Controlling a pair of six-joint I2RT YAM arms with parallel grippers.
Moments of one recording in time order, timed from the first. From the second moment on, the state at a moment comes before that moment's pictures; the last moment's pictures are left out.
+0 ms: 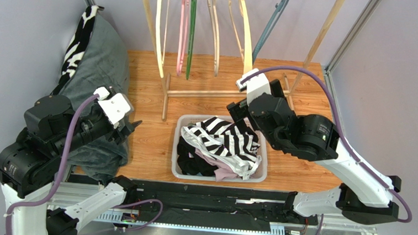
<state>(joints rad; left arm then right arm) -0.46 0.83 1.76 -1.24 0.20 0.50 1.17 1.28 1.82 -1.15 0.77 0.10</state>
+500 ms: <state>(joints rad) -0.37 0.79 1.44 -1.12 0.16 0.45 1.17 0.85 1.35 -1.06 0.83 0.31</state>
